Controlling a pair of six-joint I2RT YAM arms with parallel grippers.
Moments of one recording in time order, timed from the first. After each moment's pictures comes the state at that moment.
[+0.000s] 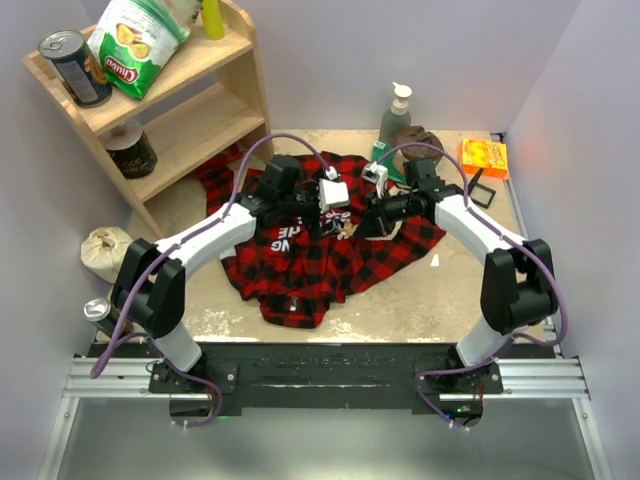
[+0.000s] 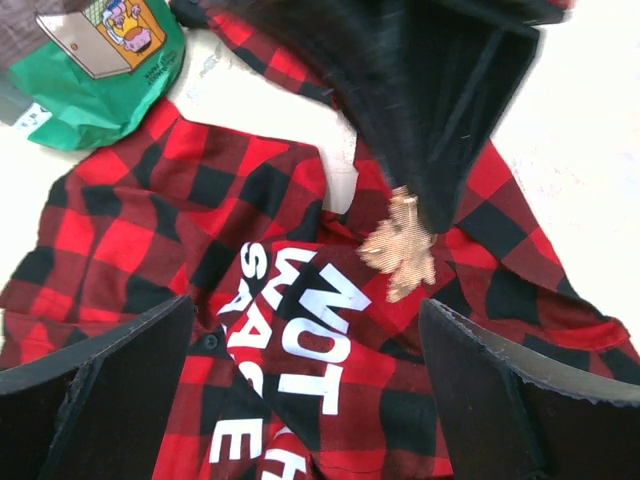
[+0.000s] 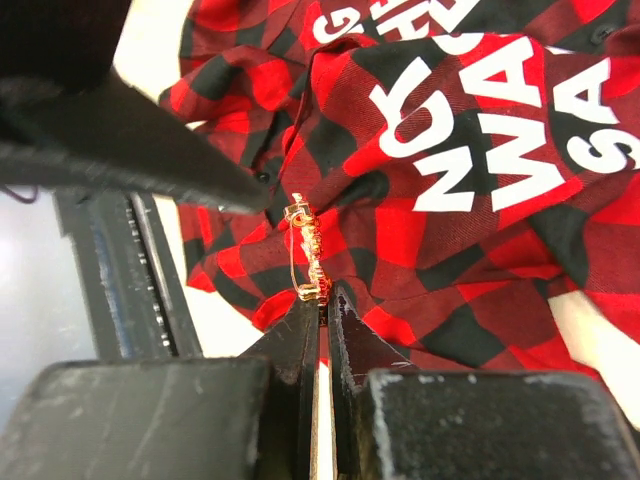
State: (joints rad) left arm -0.57 1.68 1.27 -0.17 0.62 0.61; right arm 0.29 1.64 1.19 -0.49 -0.90 -0.21
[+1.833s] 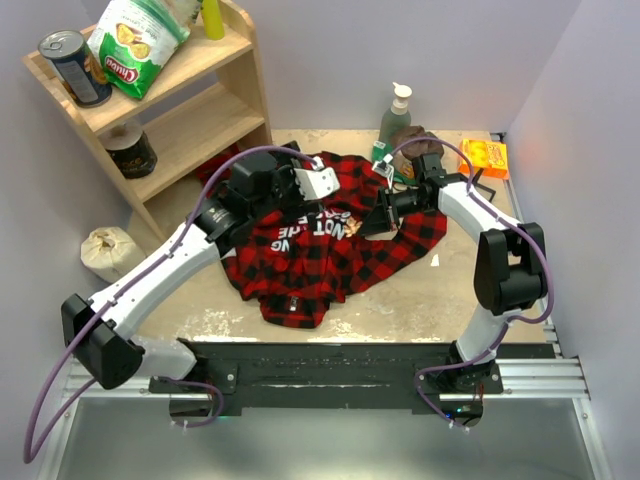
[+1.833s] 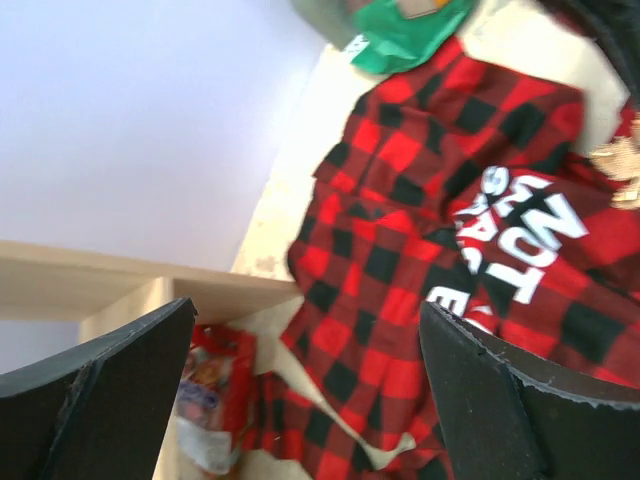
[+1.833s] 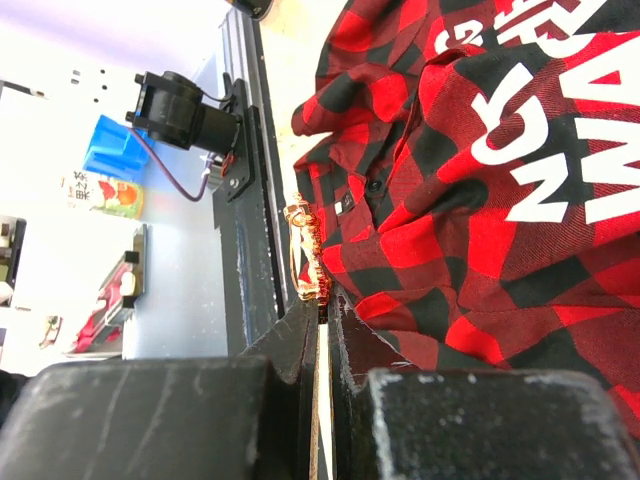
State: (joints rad) left arm -0.67 1.34 1.30 -0.30 -0.03 0.75; right arm 0.19 1.78 1.31 -0.69 -1.25 -0.26
